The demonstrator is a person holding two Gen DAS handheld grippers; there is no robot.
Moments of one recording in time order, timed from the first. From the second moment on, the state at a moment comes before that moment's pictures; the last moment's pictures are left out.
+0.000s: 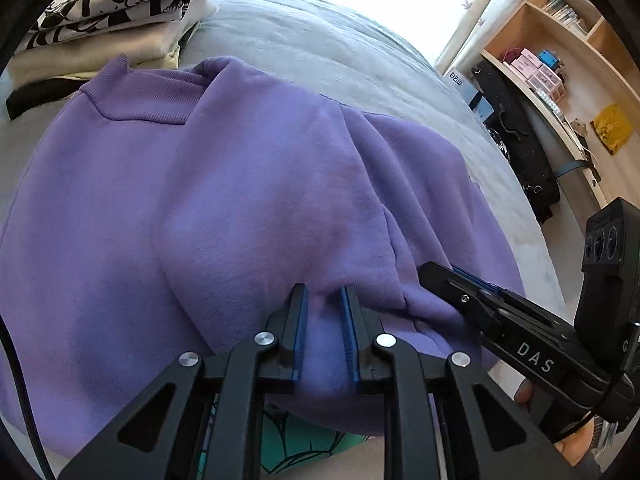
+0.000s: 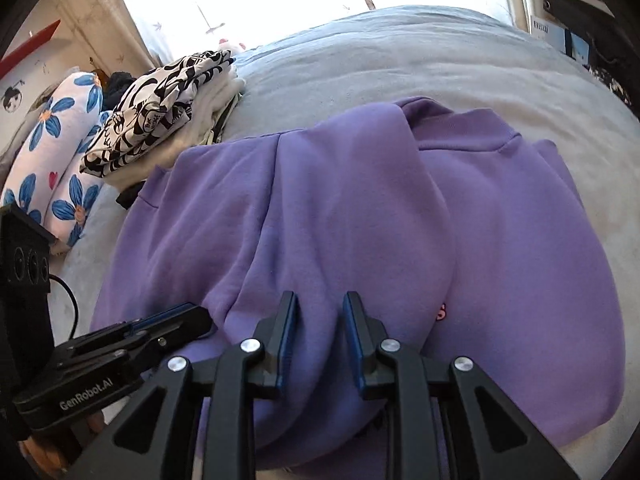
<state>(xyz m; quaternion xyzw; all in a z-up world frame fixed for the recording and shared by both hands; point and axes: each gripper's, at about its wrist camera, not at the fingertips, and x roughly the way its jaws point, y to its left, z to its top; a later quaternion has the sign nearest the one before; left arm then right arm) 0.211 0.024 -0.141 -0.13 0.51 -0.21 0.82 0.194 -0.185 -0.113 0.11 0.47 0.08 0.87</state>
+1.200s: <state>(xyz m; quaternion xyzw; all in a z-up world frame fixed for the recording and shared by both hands) 0.114 0.070 -0.025 -0.13 0.45 -0.18 0.87 0.076 -0.182 0.004 0.11 0.40 0.10 0.90</state>
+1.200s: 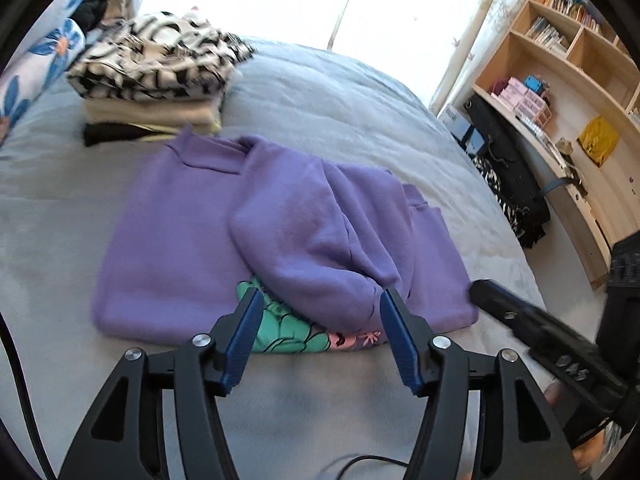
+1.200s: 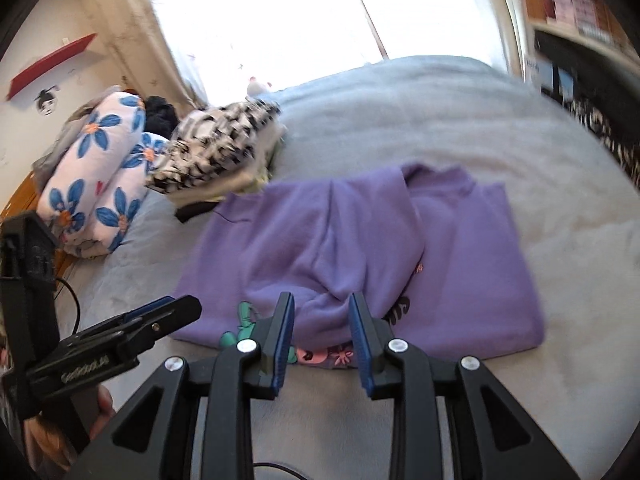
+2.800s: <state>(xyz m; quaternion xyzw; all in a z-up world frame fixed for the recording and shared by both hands) 0.147 0.179 -0.190 -0.38 0.46 -0.13 0.79 0.123 -0.142 -0.020 0.04 0.36 0.05 0.93</state>
